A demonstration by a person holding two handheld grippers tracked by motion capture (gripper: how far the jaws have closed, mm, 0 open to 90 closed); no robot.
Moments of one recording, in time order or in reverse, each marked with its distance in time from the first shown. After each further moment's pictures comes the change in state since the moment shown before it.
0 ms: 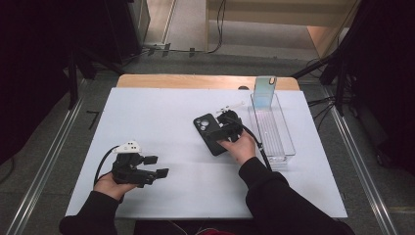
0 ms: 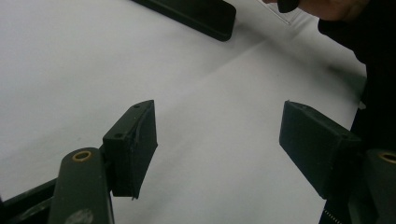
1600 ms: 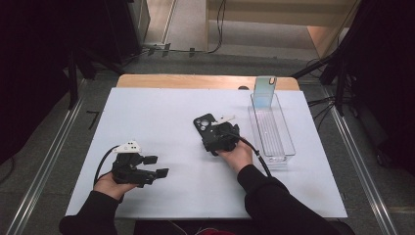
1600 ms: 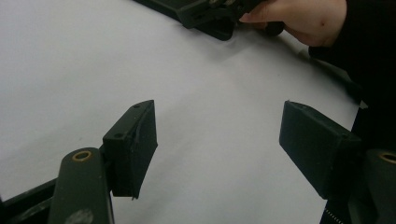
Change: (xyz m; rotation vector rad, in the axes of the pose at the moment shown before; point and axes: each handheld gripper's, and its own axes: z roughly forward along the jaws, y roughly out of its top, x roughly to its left) left arm 0.000 0.000 0.000 0.005 0.004 0.002; right arm 0.010 -0.029 0.024 -0.031 -0.140 -0.148
